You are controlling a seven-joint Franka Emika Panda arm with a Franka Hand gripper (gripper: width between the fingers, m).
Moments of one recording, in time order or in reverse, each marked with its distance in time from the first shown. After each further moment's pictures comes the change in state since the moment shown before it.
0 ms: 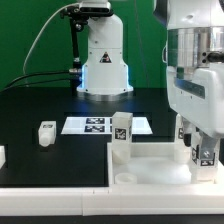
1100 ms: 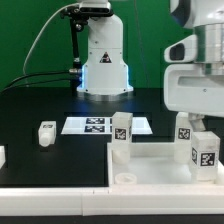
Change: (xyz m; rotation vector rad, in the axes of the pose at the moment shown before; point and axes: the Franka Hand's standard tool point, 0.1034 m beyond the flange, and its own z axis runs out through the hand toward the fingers) arm -0.049 0.001 -0.007 0.044 0.013 -0.592
